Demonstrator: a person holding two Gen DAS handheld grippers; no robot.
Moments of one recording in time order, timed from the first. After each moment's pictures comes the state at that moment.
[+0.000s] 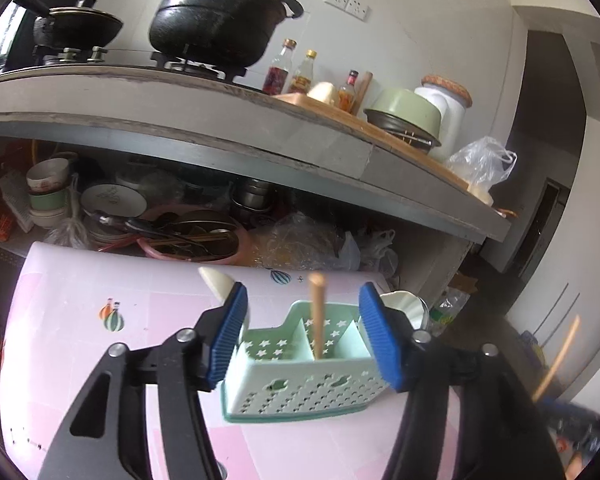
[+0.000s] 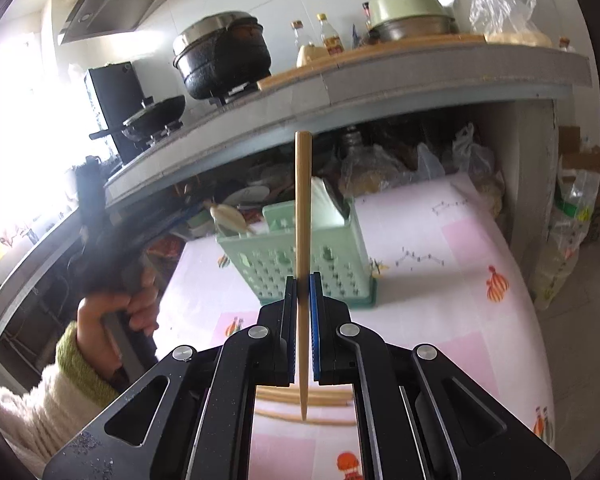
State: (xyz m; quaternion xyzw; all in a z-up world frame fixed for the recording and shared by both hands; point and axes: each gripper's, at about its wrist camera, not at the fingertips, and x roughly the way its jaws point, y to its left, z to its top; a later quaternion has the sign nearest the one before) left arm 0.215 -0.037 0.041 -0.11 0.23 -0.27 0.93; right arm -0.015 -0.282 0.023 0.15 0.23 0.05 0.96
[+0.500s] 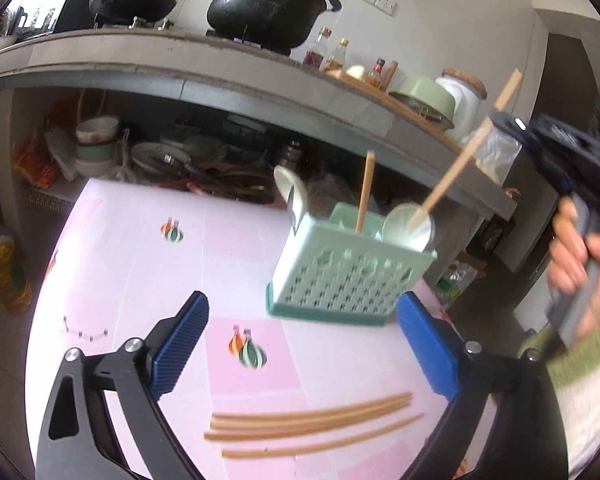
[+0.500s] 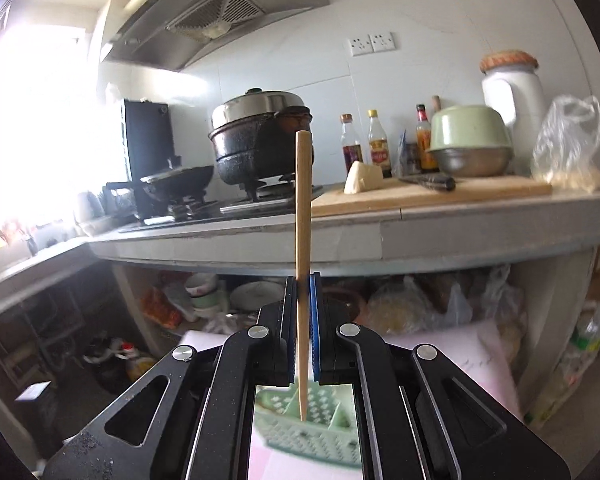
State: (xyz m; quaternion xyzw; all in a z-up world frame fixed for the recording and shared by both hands) left arm 0.124 0.020 -0.004 -0.12 0.28 -0.24 0.92; right arm 0.074 -0.251 0.118 0.05 0.08 0.05 0.99
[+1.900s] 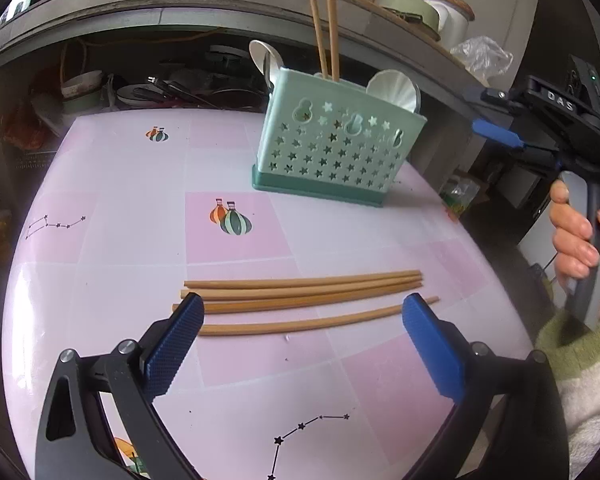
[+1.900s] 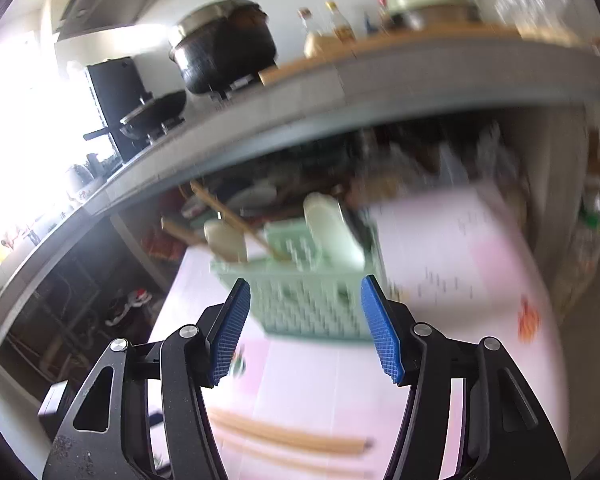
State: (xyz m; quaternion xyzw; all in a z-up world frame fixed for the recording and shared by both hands) left arm 0.072 -0.011 -0.073 -0.04 0.37 -0.25 0.89; right arm 0.039 -0.275 0.003 0.17 0.26 0.06 0.95
